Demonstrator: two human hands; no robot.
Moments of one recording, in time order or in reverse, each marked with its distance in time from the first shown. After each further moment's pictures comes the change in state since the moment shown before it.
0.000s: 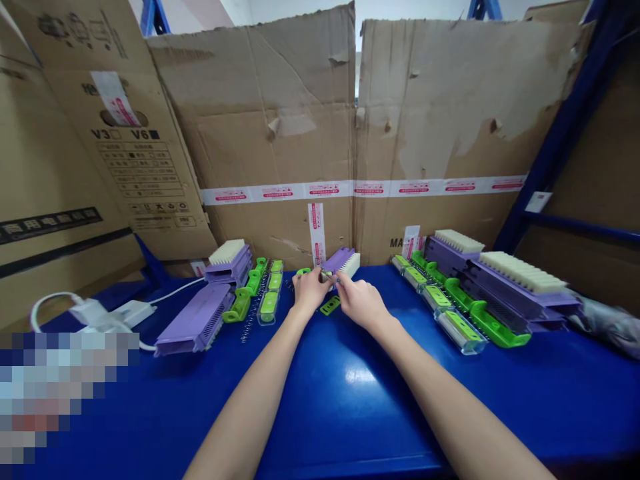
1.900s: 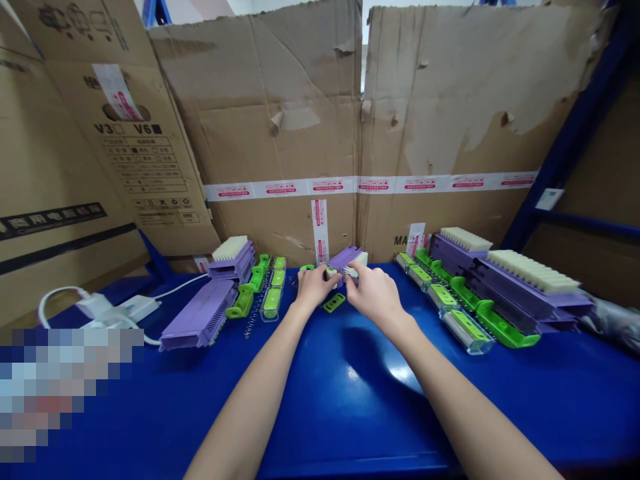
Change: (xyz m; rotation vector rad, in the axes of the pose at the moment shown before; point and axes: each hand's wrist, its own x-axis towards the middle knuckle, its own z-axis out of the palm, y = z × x) left_hand 0.003 -0.006 0.003 -0.067 -0.018 0.108; right_hand -0.006 -0.010 -0.036 0.040 0.066 0.165
